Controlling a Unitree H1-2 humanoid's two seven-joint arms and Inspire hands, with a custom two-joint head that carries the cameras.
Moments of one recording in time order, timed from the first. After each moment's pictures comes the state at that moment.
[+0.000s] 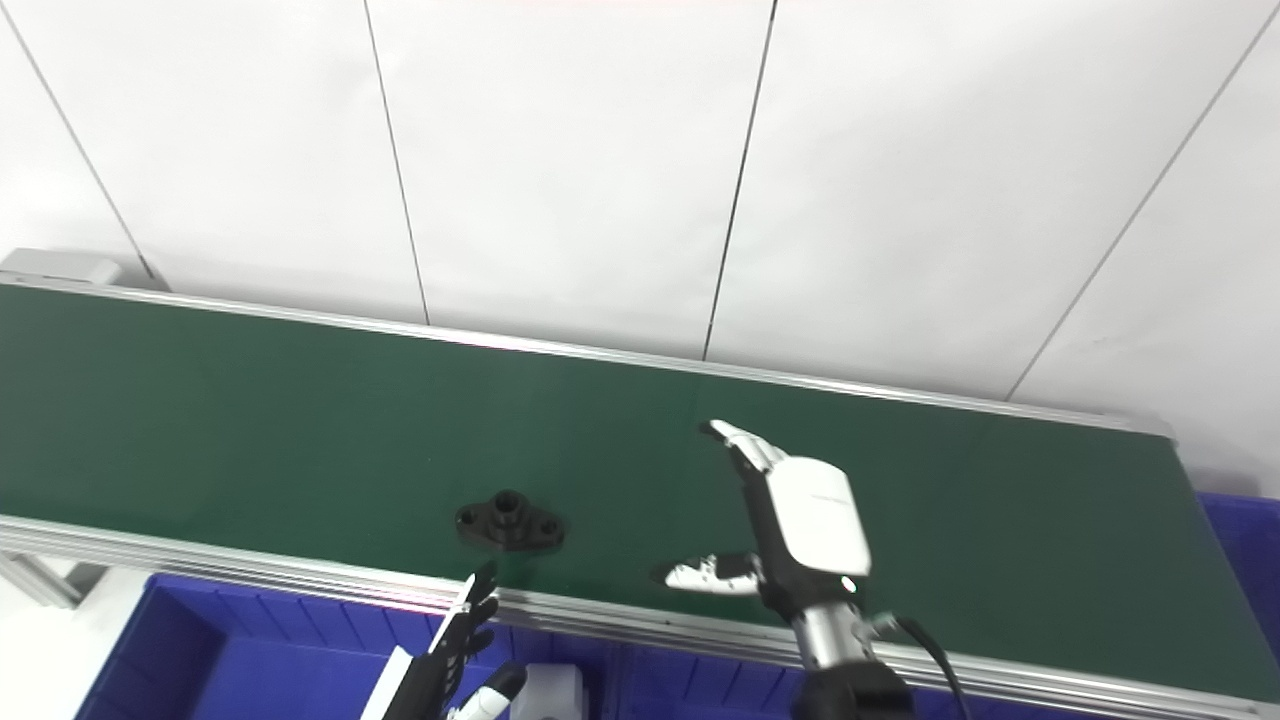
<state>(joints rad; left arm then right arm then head) 0.37 -0.05 -0.32 -0.16 0.30 -0.05 0.01 -0.10 -0.15 0.22 -0.05 -0.94 0.03 -0.03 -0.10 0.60</state>
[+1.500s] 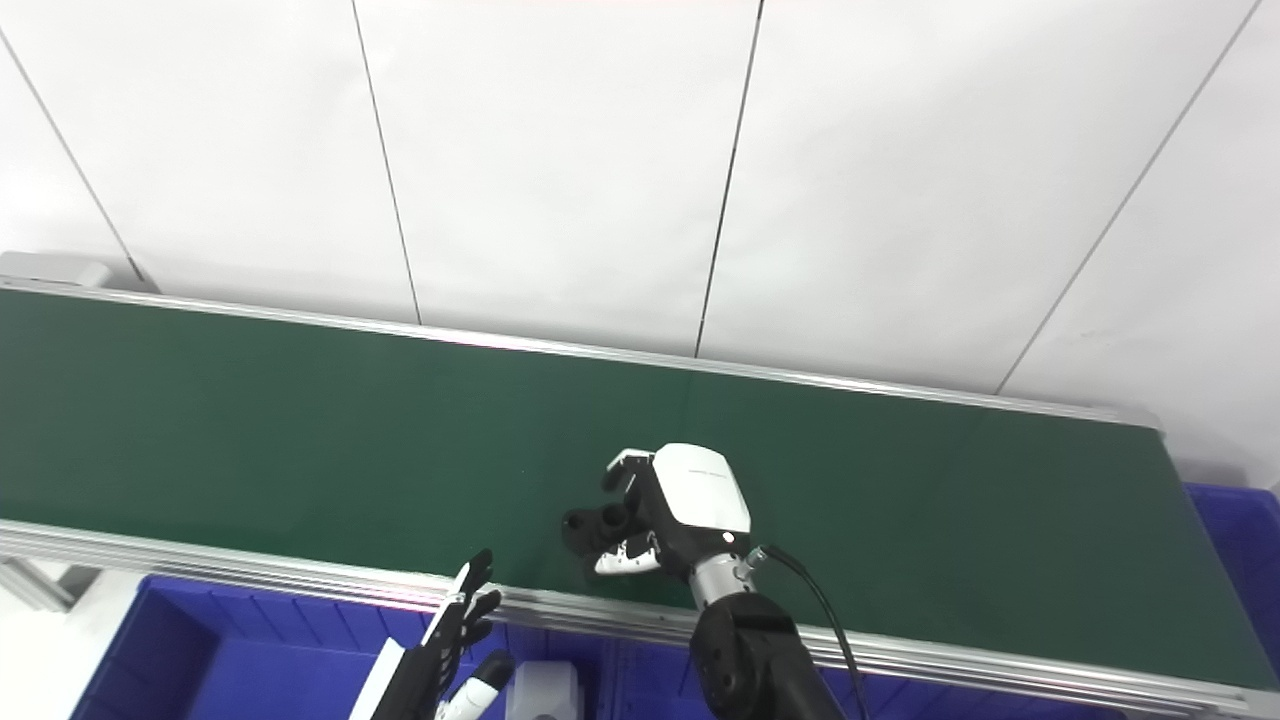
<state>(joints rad) 0.40 -0.05 -0.32 -0.23 0.31 -0.01 0.00 -0.29 -0.11 0.41 0.28 -0.89 0.19 -0.04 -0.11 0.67</state>
